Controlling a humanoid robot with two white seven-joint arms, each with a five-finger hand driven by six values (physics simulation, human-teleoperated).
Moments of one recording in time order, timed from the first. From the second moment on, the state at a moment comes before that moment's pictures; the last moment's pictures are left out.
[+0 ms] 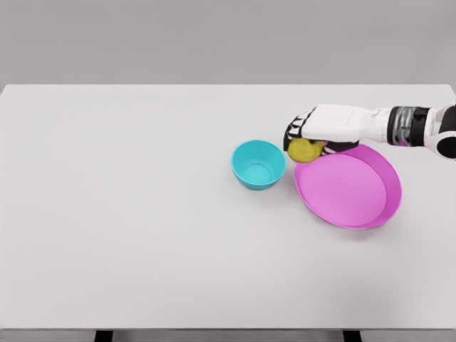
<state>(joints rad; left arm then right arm) 0.07 0.00 -0.25 -0.19 0.19 0.09 -0.12 -0.79 -0.72 0.72 -1.40 0.39 -0.61 0.61</state>
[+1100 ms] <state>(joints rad) 0.07 0.00 -0.25 -0.19 0.19 0.09 -0.12 -0.88 -0.60 0.75 -1.38 0.42 -0.61 0.61</state>
